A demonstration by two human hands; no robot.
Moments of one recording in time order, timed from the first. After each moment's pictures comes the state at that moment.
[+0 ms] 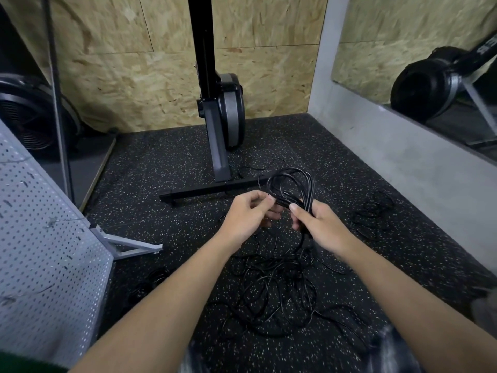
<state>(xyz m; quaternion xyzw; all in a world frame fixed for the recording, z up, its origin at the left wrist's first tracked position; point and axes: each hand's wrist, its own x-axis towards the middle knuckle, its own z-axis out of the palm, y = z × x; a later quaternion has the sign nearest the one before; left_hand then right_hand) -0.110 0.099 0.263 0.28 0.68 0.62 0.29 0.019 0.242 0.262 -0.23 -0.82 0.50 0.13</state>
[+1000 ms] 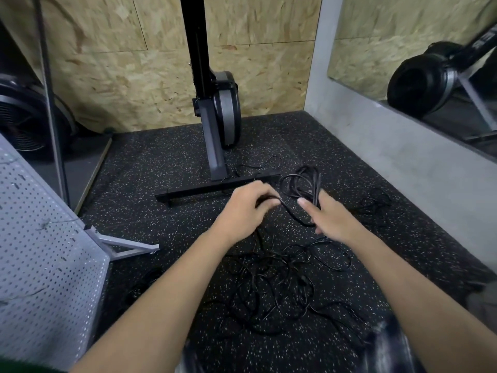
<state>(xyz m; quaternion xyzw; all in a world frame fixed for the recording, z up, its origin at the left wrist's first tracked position) -0.117 0.102 0.273 0.52 0.75 0.40 0.03 0.029 0.277 0.268 -0.30 -0.87 0.38 0.06</state>
